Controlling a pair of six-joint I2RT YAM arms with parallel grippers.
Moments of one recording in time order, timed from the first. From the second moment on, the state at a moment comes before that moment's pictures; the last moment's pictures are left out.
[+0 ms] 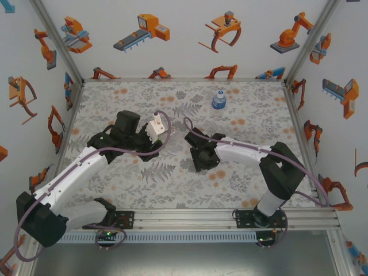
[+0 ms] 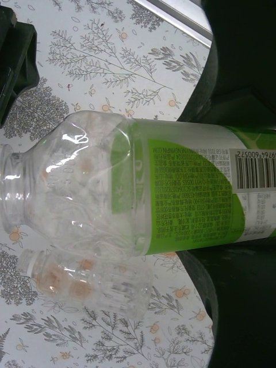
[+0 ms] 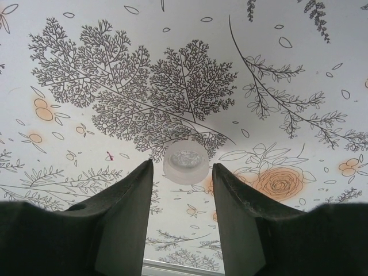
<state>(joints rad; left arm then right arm) -0.61 1.14 0.98 -0.64 0.30 0.44 0.85 1.67 1.04 -0.67 0.09 0.52</state>
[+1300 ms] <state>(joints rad) -0.61 1.17 1.00 -0.66 0.30 0.44 0.85 1.71 1.02 -0.61 0.06 0.56</state>
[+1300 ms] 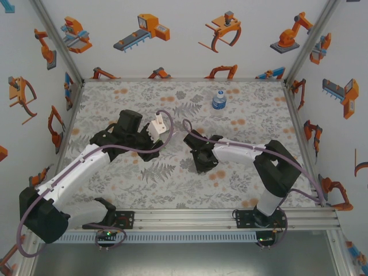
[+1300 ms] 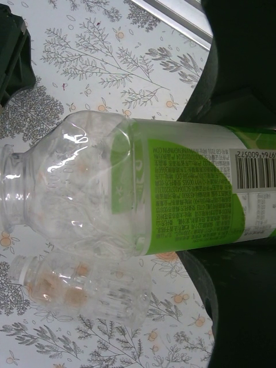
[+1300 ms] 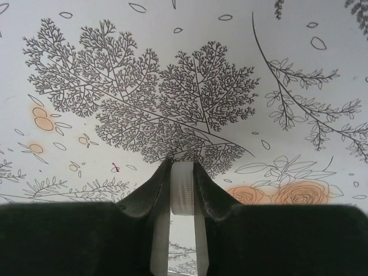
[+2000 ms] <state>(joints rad) -0.61 1.18 1.00 -0.66 0.28 0.44 0.50 1.44 0.55 -0.01 -0.39 0.75</state>
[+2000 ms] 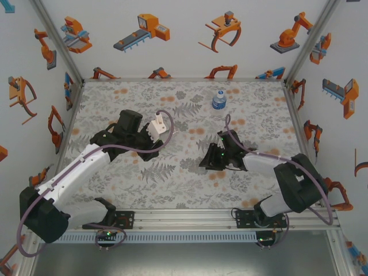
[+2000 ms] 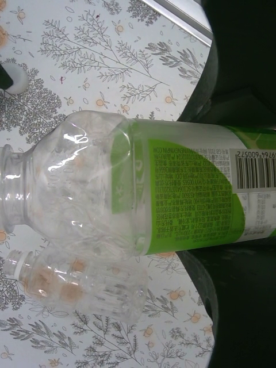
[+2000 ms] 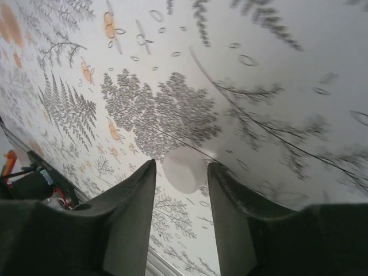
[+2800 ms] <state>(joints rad) -0.61 1.09 0.95 -0.56 0.16 0.43 0.81 1.37 0.81 -0.43 0.05 0.44</state>
